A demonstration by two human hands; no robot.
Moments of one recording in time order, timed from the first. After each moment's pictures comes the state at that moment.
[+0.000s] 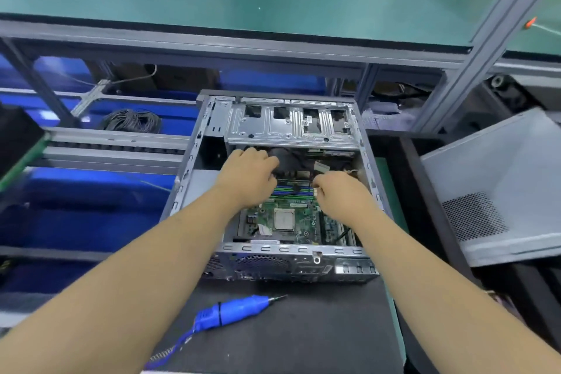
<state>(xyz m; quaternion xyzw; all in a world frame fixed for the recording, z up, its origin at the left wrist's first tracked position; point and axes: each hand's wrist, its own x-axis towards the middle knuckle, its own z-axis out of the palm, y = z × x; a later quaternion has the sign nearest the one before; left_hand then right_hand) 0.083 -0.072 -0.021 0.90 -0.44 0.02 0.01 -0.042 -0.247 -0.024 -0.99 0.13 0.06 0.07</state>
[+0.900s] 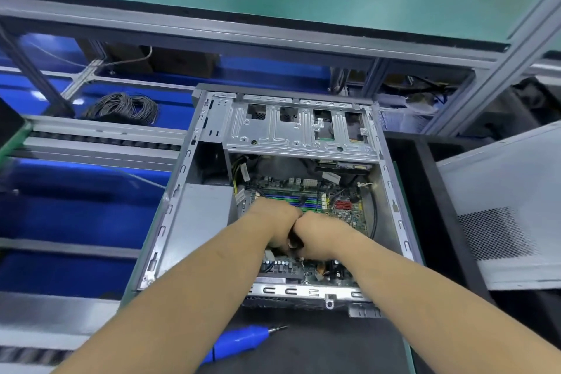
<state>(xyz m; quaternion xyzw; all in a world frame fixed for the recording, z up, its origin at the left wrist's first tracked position) 0.073 -0.116 -0.074 0.83 -0.50 -0.25 -0.09 -0.008 -0.222 -0.080 -0.96 -0.02 0.28 0.06</state>
